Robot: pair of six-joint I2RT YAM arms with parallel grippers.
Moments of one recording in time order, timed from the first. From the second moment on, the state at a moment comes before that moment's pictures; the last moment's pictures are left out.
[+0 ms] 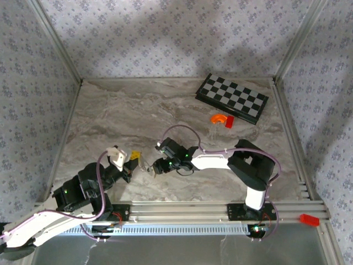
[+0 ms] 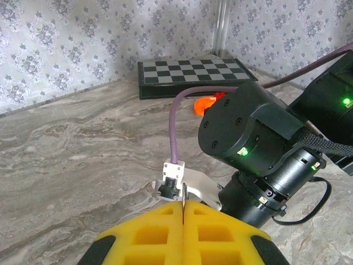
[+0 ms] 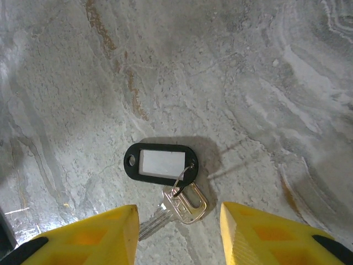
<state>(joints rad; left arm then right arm) -1.08 0.28 0.53 -0.47 -0.34 -0.13 1.04 1.81 0.98 -0.05 -0.19 0.57</state>
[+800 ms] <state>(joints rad) -1.08 0.28 0.53 -0.46 -0.33 -0.13 1.04 1.87 1.01 -0.01 -0.21 0.58</state>
